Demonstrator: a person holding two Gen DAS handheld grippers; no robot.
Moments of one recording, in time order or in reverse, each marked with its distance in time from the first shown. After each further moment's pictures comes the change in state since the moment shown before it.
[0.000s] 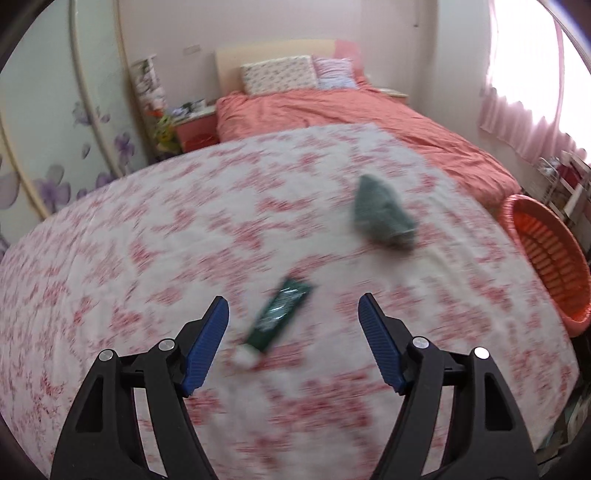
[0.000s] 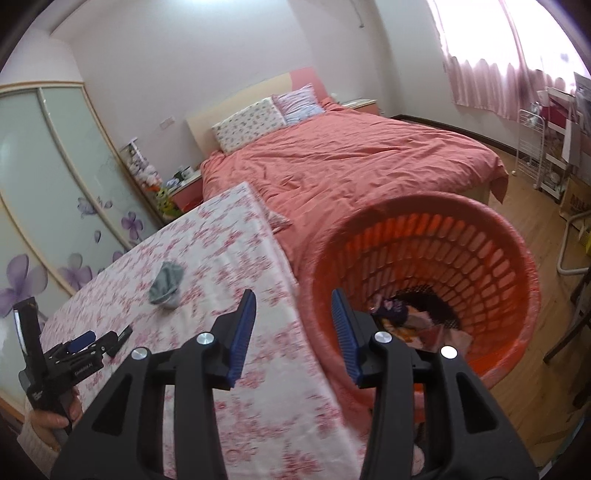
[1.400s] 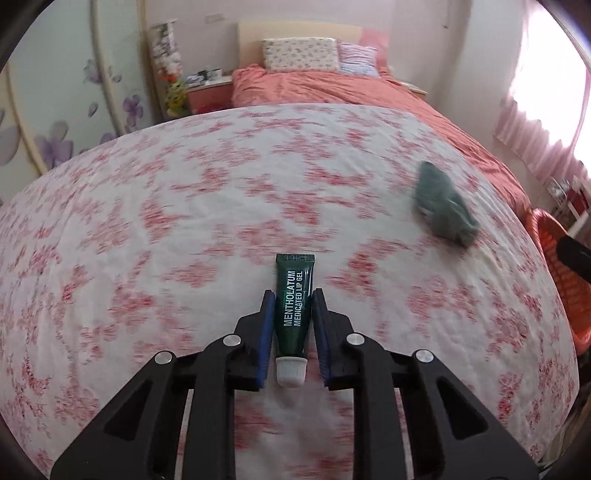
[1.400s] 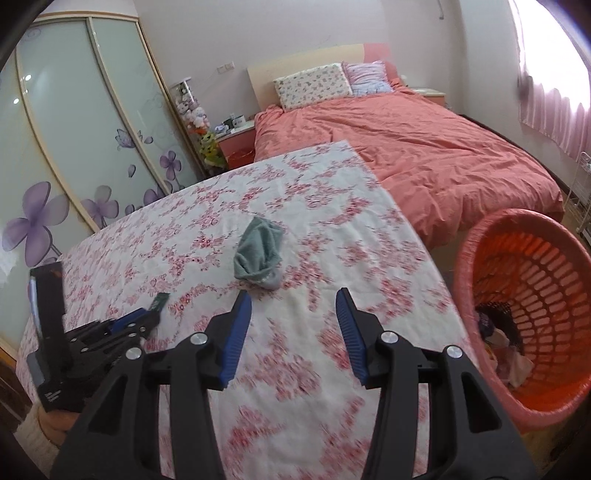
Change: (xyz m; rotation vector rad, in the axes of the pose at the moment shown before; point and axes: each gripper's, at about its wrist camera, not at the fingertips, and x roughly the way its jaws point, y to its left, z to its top) left arm 0.030 0.050 -0.003 -0.121 0.074 -0.020; right arm 0.083 0.139 -0.004 -0.208 0.150 0.107
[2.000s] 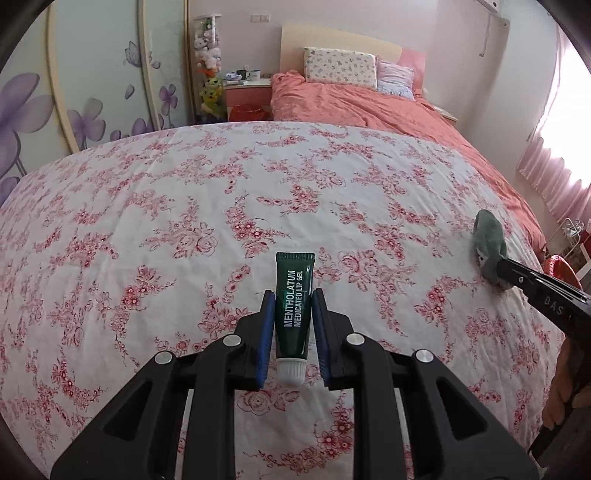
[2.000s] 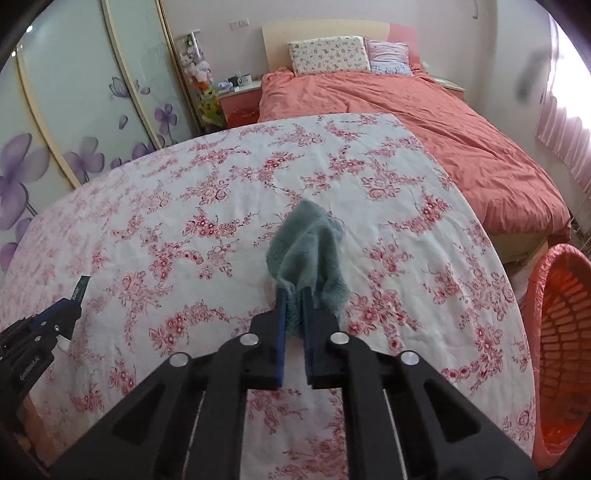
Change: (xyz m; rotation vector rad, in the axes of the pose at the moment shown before) left arm -0.015 0.055 0.011 -0.109 -0.036 0.040; right arm 0.079 0.051 0.015 -0.119 0.099 -0.085
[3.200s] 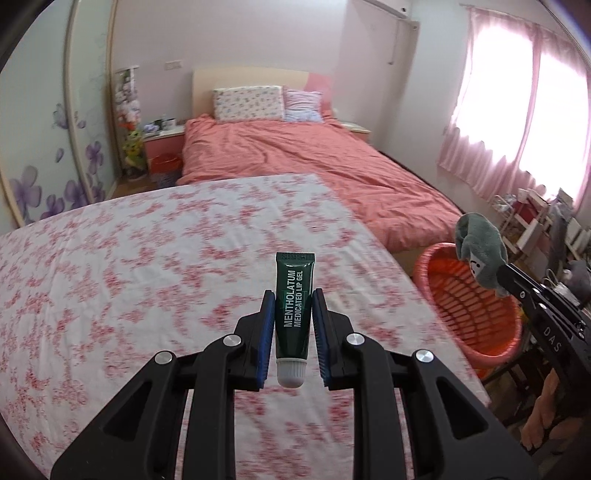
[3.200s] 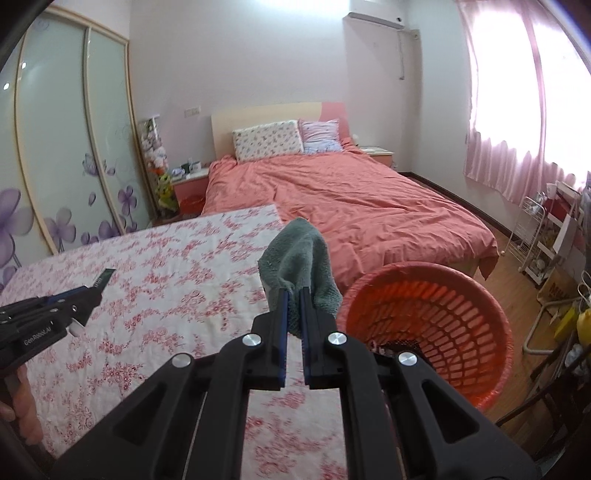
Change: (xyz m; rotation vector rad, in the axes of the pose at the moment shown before) left arm -0.094 -0.145 -0.011 0.188 -0.141 -0.251; right arm -0.193 -0.111 -0.065 0.101 -0.341 -0.181
